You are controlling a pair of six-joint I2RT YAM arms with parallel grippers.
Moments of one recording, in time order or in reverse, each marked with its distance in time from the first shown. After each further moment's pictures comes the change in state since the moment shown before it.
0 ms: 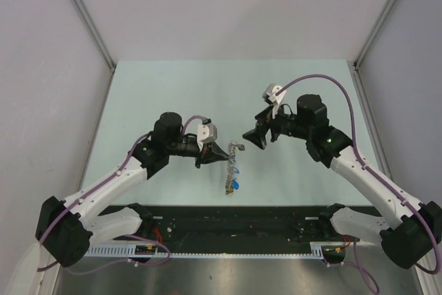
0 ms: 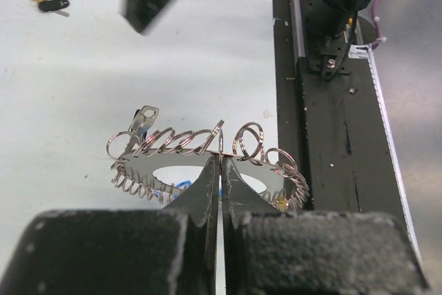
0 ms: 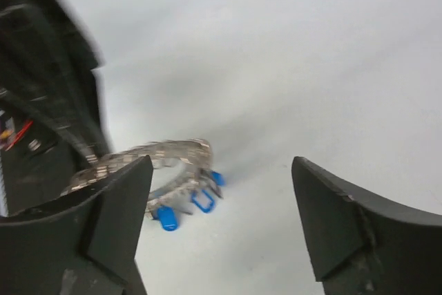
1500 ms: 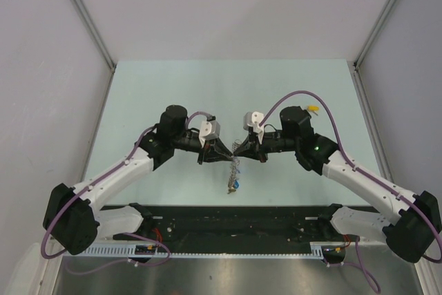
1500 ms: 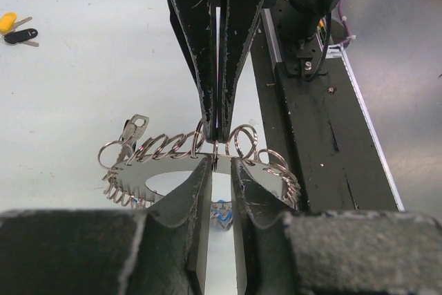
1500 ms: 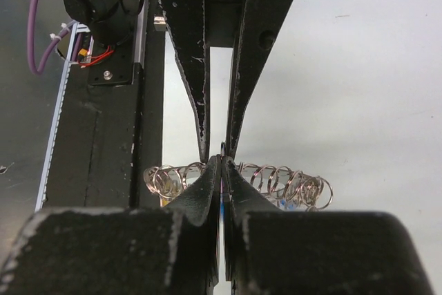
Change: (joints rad) left arm 0.021 0.101 0.060 0.016 0.147 0.060; right arm 0.138 0.019 -0.072 0.030 -0.196 -0.191
